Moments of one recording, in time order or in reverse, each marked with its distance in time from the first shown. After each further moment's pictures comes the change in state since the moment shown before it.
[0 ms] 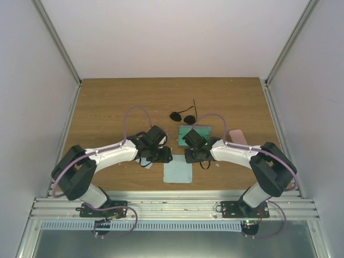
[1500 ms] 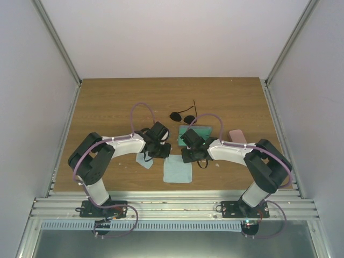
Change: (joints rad) left arm 0.070 0.241 0.087 0.068 -0.033 0.116; right arm -0.001 0.069 0.008 0.086 -0.047 -0.073
